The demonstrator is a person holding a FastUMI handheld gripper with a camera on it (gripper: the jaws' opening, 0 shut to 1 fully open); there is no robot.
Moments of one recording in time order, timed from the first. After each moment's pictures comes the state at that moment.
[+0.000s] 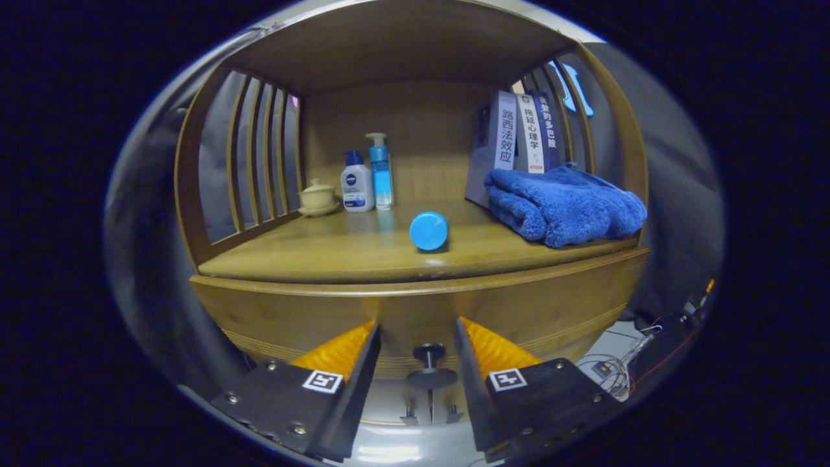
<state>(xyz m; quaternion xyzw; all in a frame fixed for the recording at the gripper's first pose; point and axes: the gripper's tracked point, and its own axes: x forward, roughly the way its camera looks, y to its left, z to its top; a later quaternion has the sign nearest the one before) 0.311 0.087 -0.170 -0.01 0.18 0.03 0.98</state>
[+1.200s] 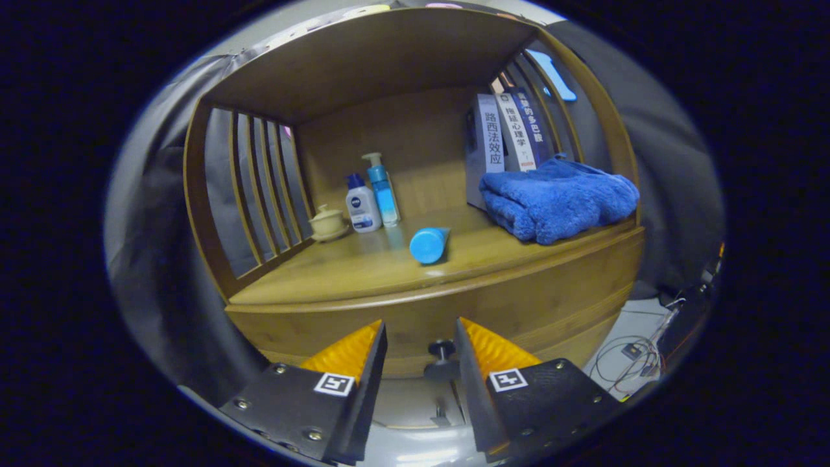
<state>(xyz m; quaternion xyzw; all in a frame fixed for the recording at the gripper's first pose) 0.270 0.085 -0.153 0.07 0.20 0.05 0.98</state>
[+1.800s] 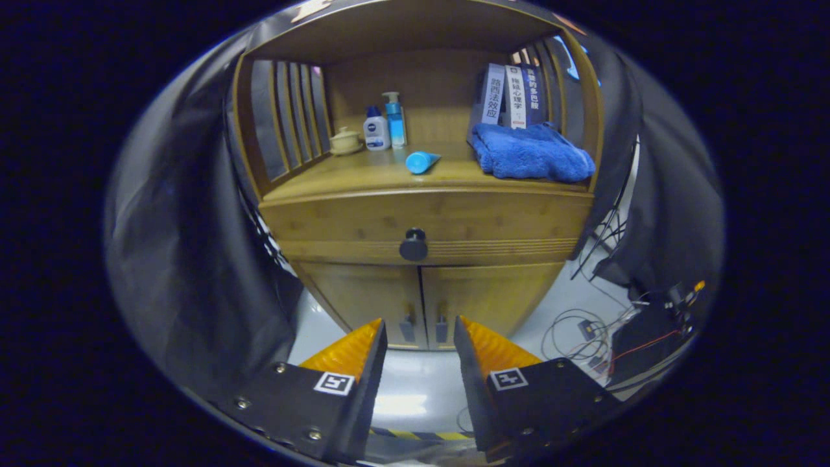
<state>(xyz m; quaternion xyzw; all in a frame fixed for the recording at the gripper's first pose) 0.131 0.019 -0.152 -0.06 0.35 0.09 0.93</state>
